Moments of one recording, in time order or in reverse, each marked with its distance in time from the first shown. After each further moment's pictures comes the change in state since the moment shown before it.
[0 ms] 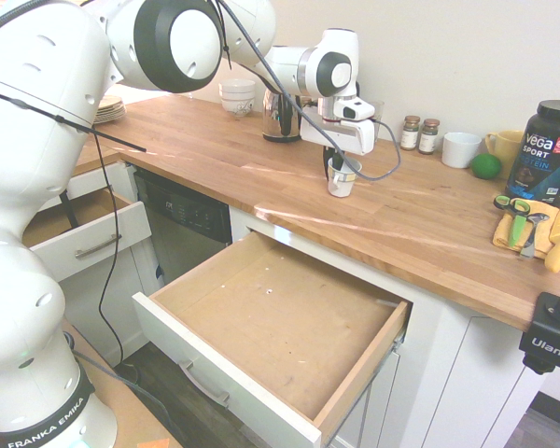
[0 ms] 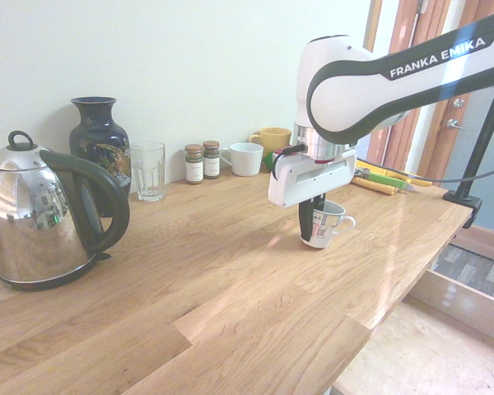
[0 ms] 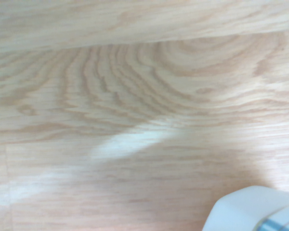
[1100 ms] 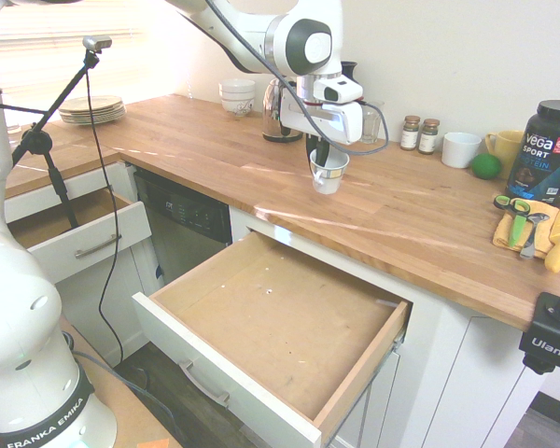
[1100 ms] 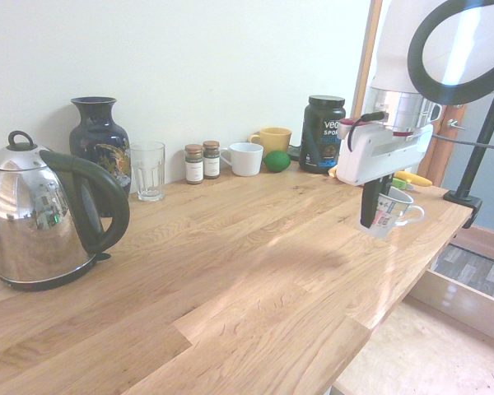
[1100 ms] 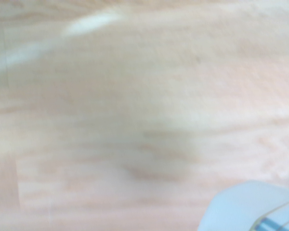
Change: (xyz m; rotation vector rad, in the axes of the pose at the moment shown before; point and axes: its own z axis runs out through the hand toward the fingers) arm -0.054 0.115 -0.058 0.039 0.012 0.041
